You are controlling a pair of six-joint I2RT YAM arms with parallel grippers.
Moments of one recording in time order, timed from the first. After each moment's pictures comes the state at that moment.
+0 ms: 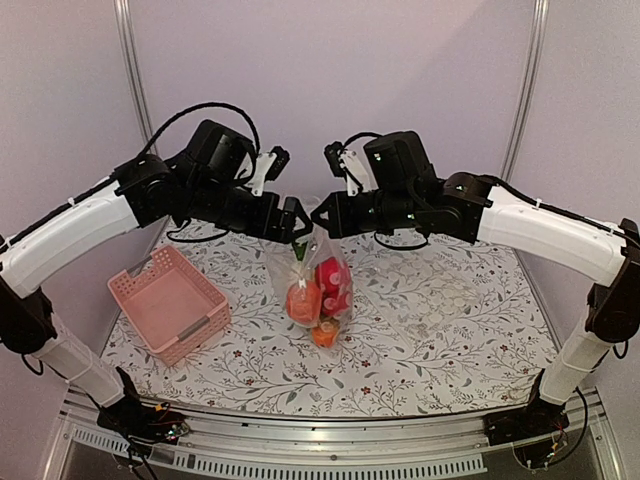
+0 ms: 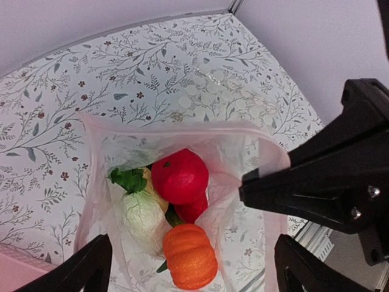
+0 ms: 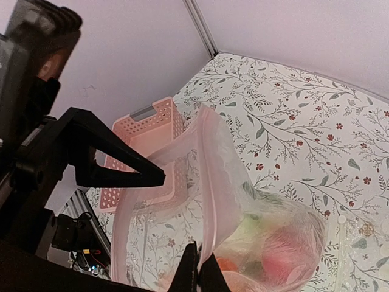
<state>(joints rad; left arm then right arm) -0.88 1.50 1.57 -0.78 -0.02 -0.40 0.99 1.67 1.62 -0.40 -0.01 0.44</state>
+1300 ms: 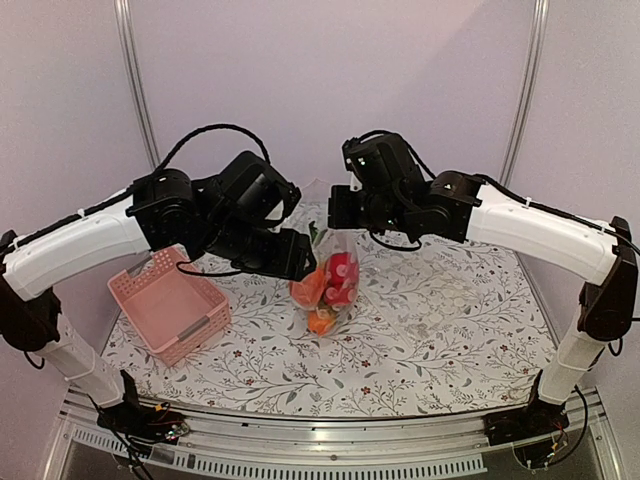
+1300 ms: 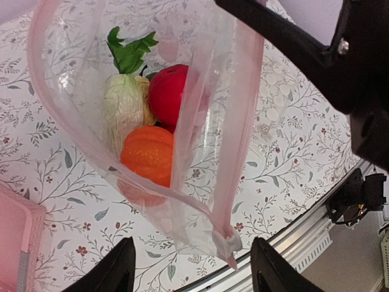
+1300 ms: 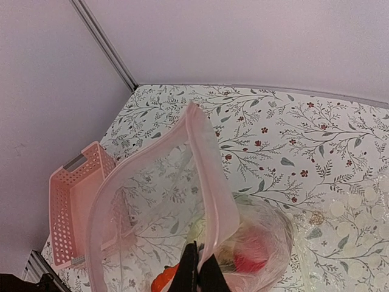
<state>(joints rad) -1.10 1.52 1.58 -0.95 -0.22 -0.69 1.02 1.72 1.68 -0.47 0.39 0.57</state>
